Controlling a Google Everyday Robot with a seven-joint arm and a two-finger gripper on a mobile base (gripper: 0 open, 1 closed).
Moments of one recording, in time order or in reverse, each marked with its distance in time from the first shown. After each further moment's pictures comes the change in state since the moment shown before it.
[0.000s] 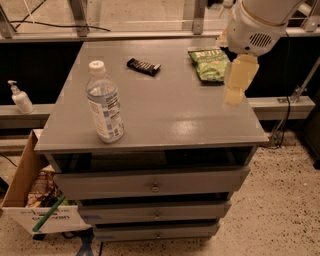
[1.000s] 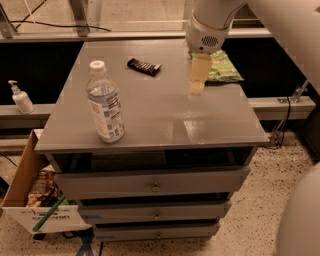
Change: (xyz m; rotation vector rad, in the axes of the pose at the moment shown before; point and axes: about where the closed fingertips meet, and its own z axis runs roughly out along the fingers) arm -0.051 -0.068 0.074 -0.044 -0.002 -0.074
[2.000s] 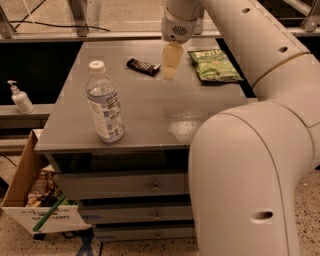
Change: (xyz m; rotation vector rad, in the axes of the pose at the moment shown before) arm -0.048 -0.073 0.040 -0.029 -0.048 0.034
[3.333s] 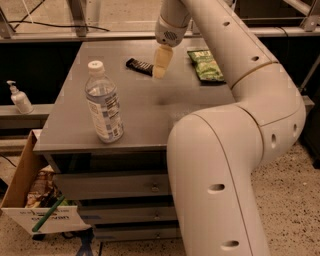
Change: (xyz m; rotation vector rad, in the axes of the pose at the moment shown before) arm -0.015 -0.046 0.038 0.044 -0.067 0.053
